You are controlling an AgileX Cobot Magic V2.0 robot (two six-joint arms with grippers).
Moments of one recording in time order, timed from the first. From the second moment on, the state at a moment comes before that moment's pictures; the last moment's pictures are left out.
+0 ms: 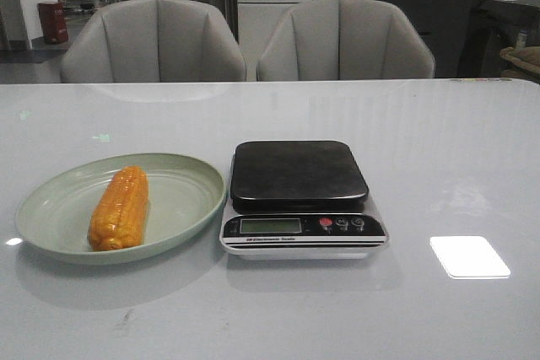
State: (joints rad) left arm 0.00 0.00 0.01 0.13 0.04 -0.14; right arm 0.05 -0.01 0.03 0.12 0.02 -0.02
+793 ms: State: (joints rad) left arm 0.00 0.08 -0.30 0.03 0.25 -0.15; right arm 0.05 -0.01 0.03 0.12 0.02 -0.02
